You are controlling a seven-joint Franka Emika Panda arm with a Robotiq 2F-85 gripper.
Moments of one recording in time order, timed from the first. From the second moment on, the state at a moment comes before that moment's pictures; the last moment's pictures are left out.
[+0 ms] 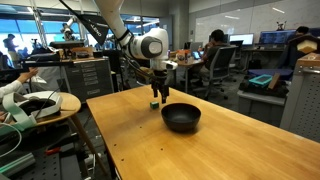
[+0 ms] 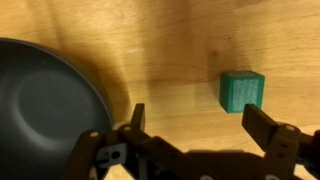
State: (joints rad) arm 0.21 0.56 0.00 -1.92 0.00 2.46 0.34
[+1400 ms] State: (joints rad) arm 0.26 0.70 0.01 -1.81 0.00 2.44 0.36
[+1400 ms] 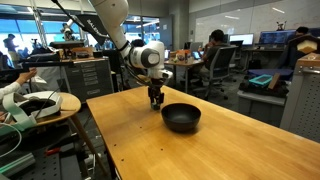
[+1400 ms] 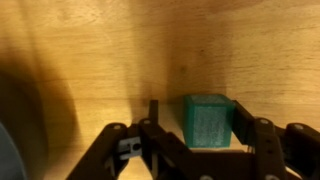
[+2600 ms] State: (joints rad) arm 0.13 0.58 0.00 -1.83 0.05 2.44 0.33
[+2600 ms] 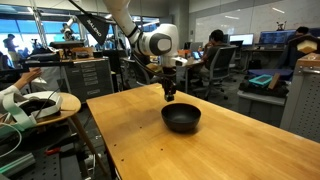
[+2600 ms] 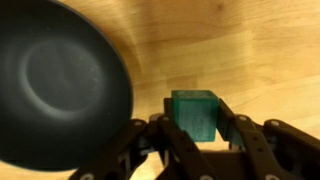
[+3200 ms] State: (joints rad) arm -0.01 0.41 -0.04 -1.96 0.08 2.44 0.28
